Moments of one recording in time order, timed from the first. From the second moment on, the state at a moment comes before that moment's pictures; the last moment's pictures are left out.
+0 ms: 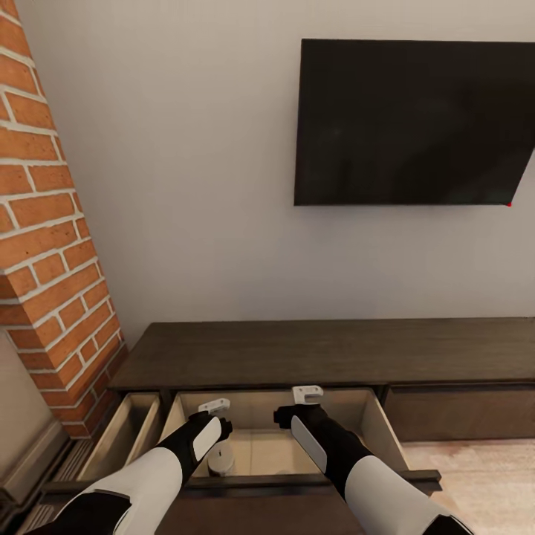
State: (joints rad) left arm -0.78 -0.17 -0.08 -0.22 0.42 0.31 0.42; right arm -0.70 0.17 0.50 -0.54 -0.51 0.44 -0.36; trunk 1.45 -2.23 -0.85
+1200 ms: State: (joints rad) left arm -0.78 -0.17 -0.08 -0.22 0.42 0.31 0.42; right arm -0.70 0.17 0.51 -0.54 -0.51 0.44 -0.36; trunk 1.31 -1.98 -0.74
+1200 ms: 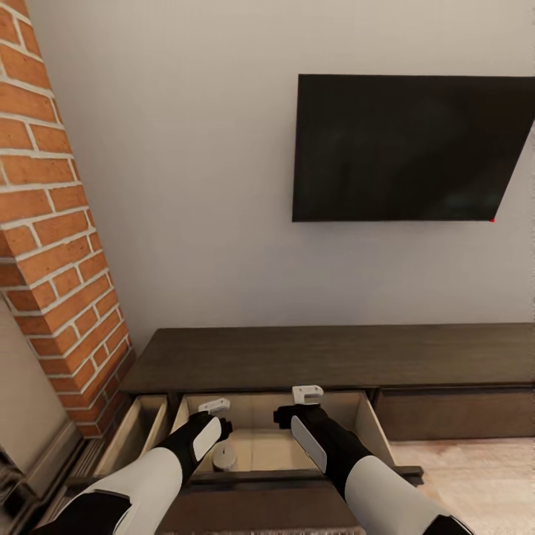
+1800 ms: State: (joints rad) left arm -0.78 -0.17 -0.08 -0.22 0.43 0.31 0.42; right arm -0.70 0.17 0.51 -0.54 -0.51 0.44 -0.36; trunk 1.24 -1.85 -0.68
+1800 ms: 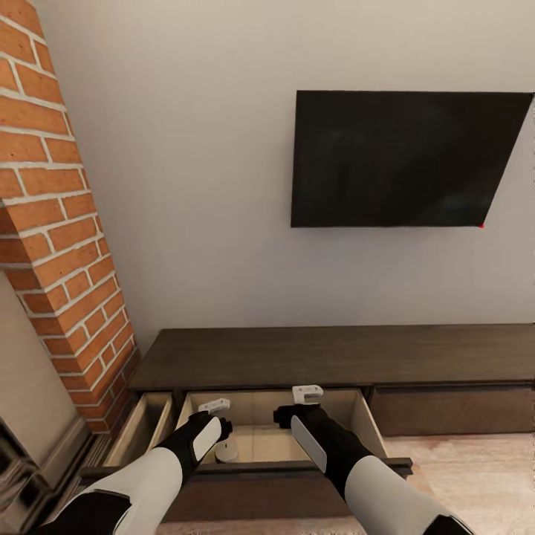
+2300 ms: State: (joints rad) left arm -0.78 -0.17 -0.08 -0.22 0.43 0.31 0.42; right arm -0.70 0.17 0.51 -0.54 -0.51 0.44 -0.36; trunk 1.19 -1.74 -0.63
